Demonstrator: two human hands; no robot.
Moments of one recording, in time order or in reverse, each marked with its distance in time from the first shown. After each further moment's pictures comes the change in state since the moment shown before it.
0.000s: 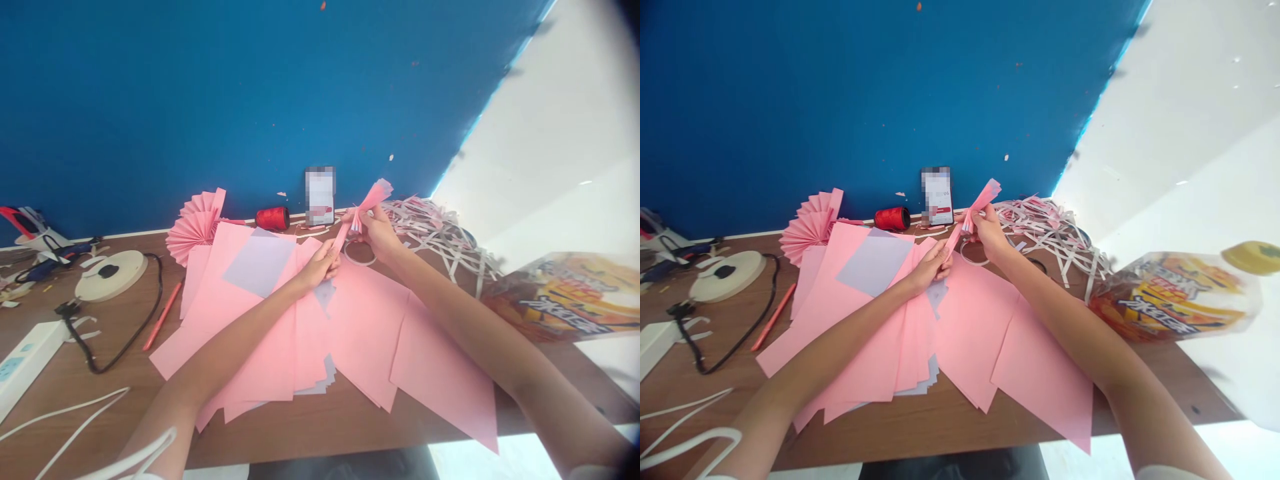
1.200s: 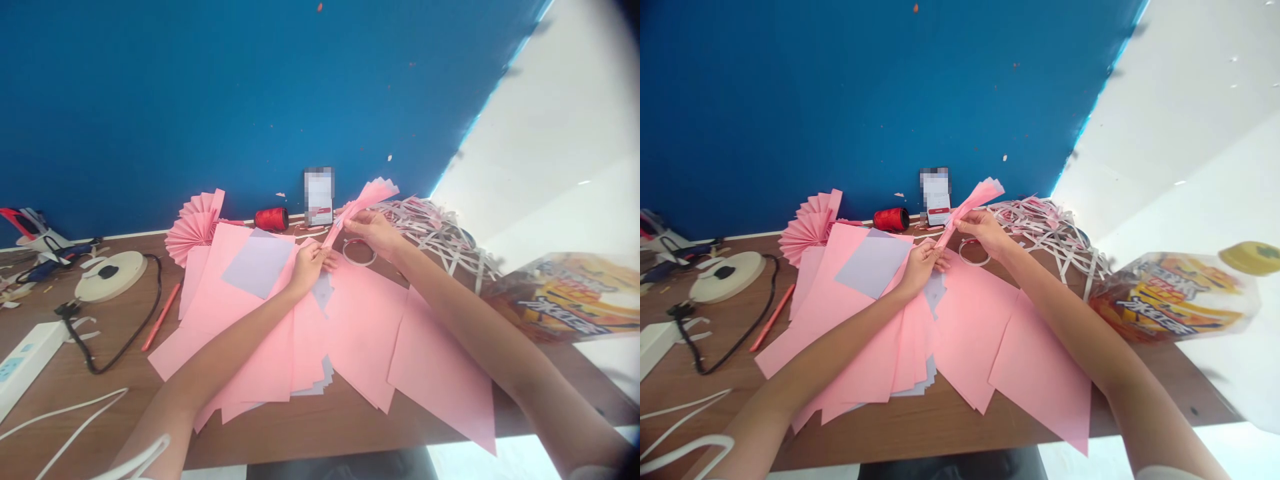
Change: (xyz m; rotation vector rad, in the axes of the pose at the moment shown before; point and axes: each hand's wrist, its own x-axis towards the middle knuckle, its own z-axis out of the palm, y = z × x) left_hand 0.005 -0.010 -0.008 0.146 0.360 0.122; right_hand 0.000 -0.007 -0.013 -0.098 -0.291 -0.051
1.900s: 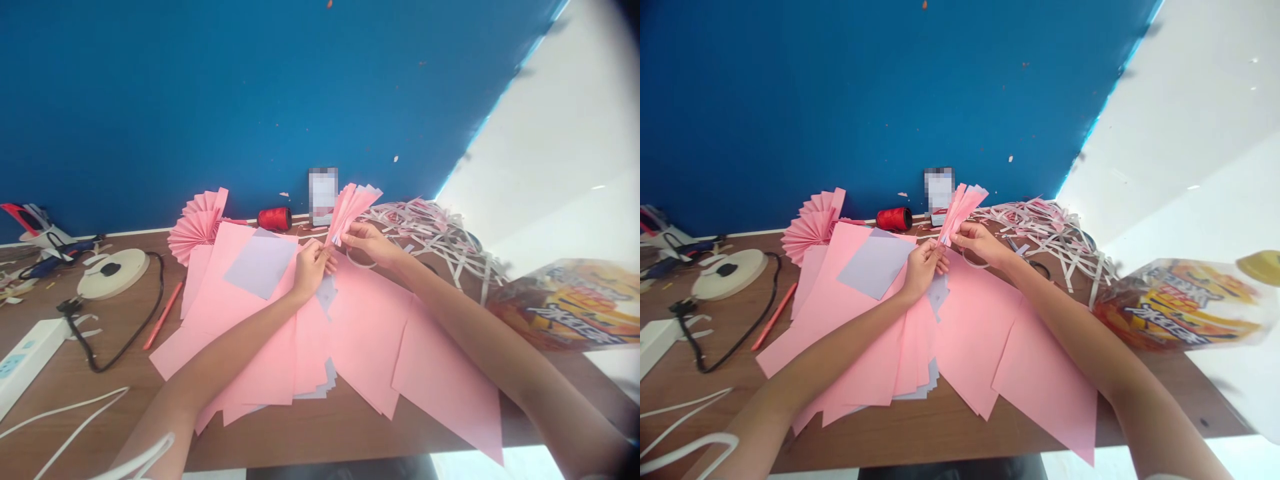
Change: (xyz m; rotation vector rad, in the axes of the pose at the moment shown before) left_hand -0.007 0.003 0.000 0.141 0.087 0.139; right_hand -0.005 0.009 0.012 -0.093 -0.232 0.006
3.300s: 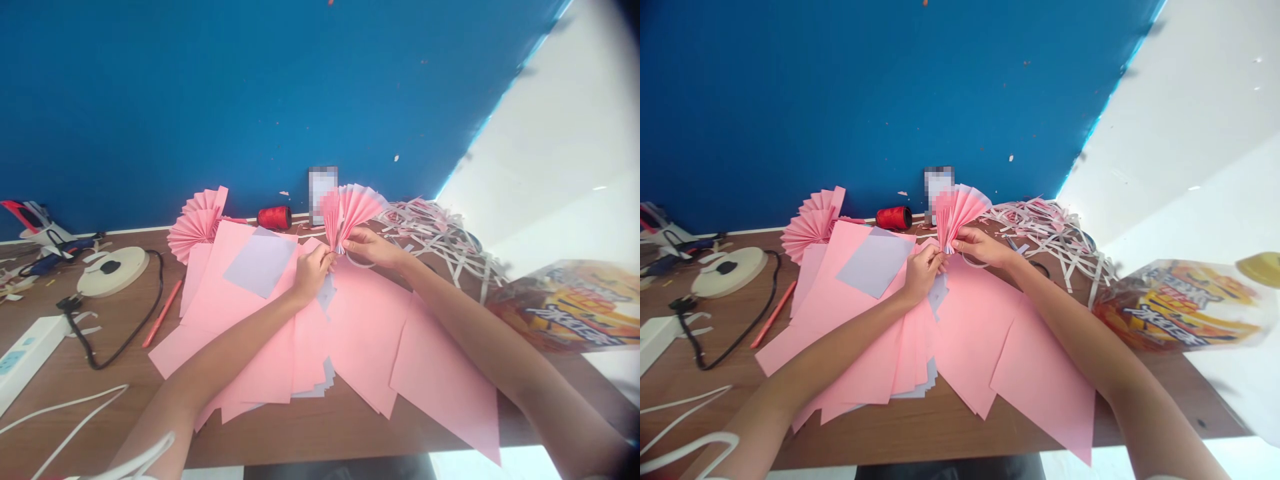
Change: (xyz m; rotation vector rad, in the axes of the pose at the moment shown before) left_hand -0.007 -0.002 -0.003 0.368 0.002 0.208; right_hand -0.002 0.003 -0.010 -0.138 -0.194 -0.065
